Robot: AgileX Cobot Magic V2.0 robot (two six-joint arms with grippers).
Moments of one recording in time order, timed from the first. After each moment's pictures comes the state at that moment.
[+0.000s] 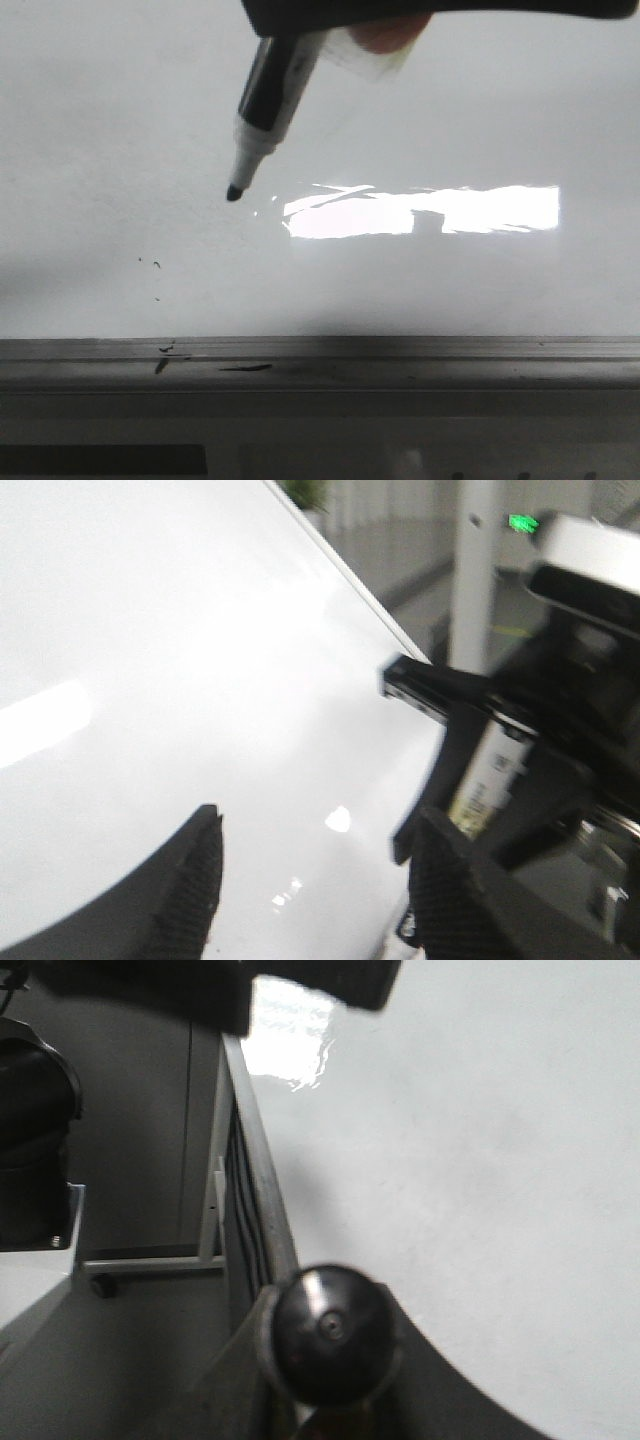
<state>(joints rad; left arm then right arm) -0.81 0.59 -0.52 -1.50 0.20 1.49 0.74 0.92 -0.57 1.61 0.31 -2.01</state>
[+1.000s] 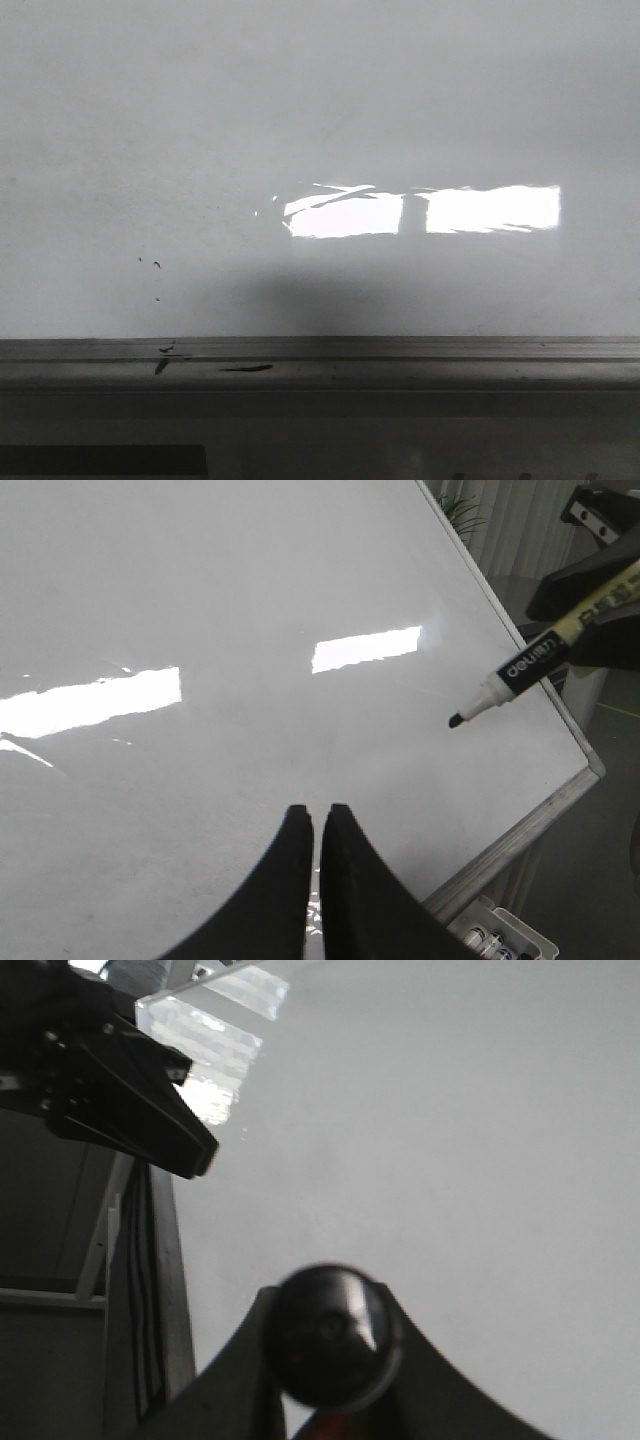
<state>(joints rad) -0.81 0.31 -0.26 -1.59 0.04 1.46 0.88 0.88 -0.67 1.64 0.13 -2.18</state>
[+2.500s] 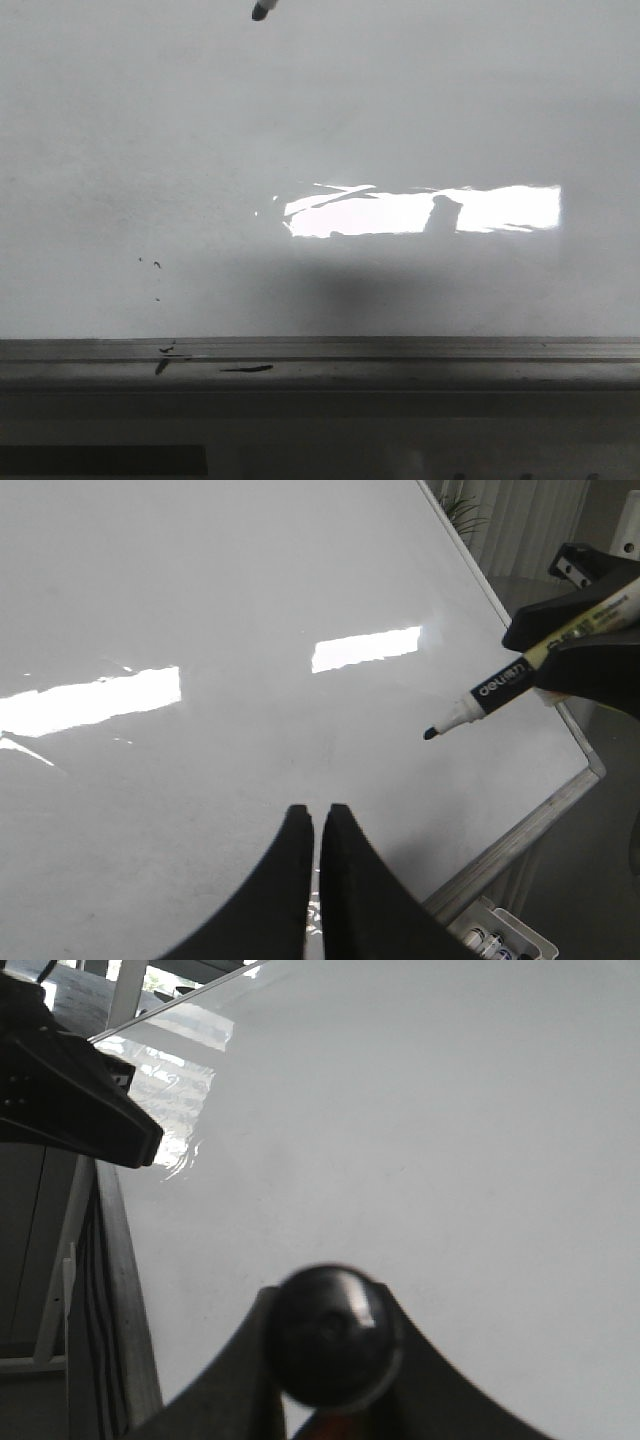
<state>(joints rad) -0.81 0.31 -0.26 -1.59 0.04 1.45 0.83 0.89 -0.51 -0.29 -0.32 -0.16</state>
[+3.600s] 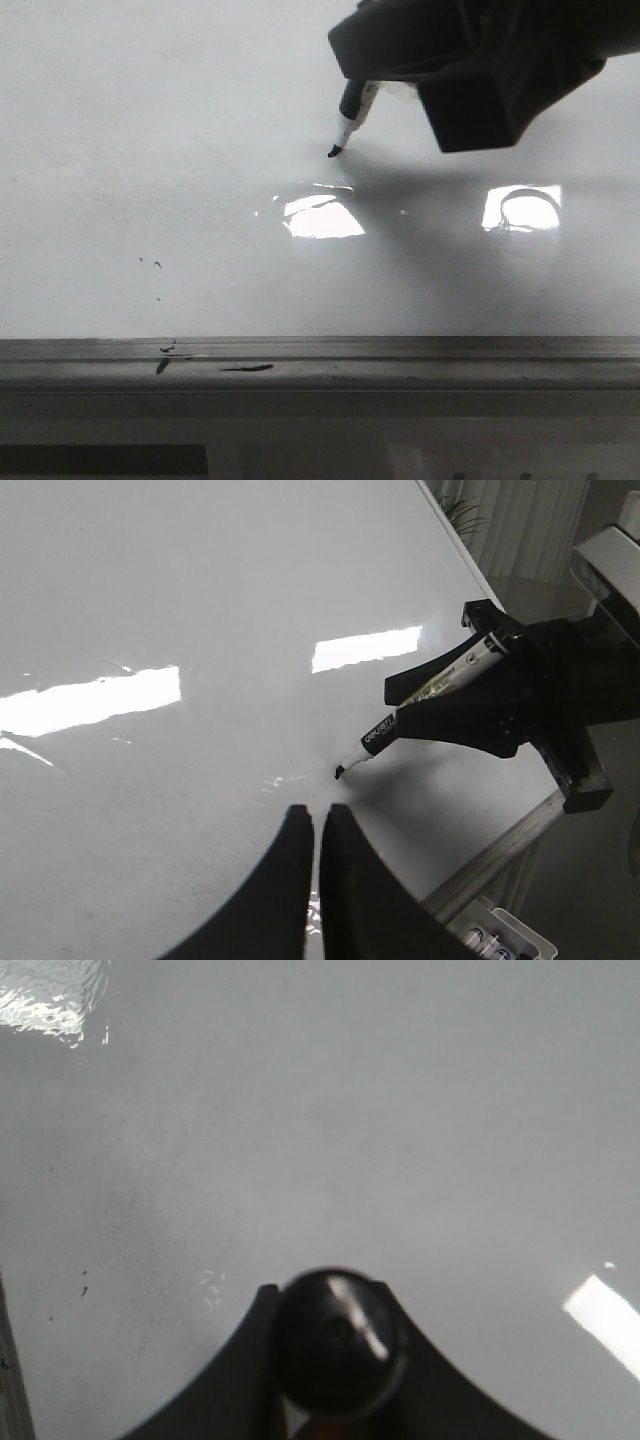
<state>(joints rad) -0.81 0.31 -0.26 -1.59 0.04 1.45 0.66 1.08 -0.51 -0.10 -0.31 -0.38</state>
